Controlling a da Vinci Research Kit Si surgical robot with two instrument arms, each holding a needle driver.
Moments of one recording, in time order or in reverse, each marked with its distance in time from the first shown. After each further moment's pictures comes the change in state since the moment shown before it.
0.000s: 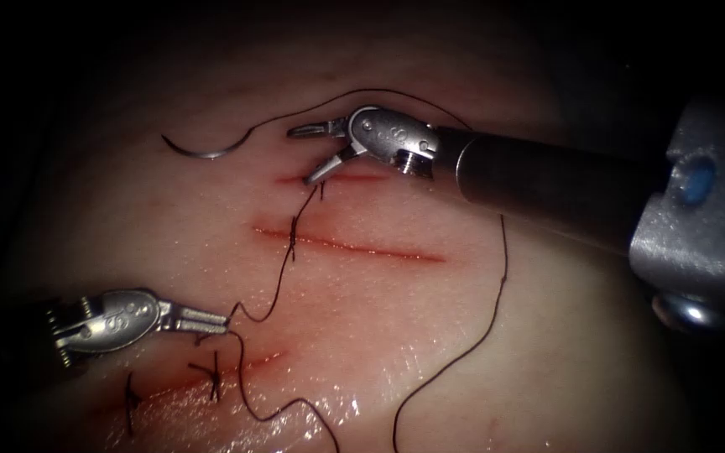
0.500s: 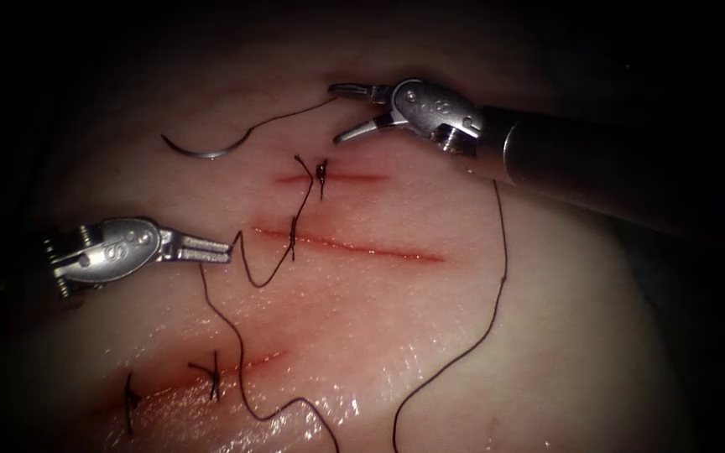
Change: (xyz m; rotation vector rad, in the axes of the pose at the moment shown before) right arm 0.006 0.002 -0.006 -0.287 0.062 0.006; left arm 0.002 -0.006 -0.001 0.012 -0.018 0.052
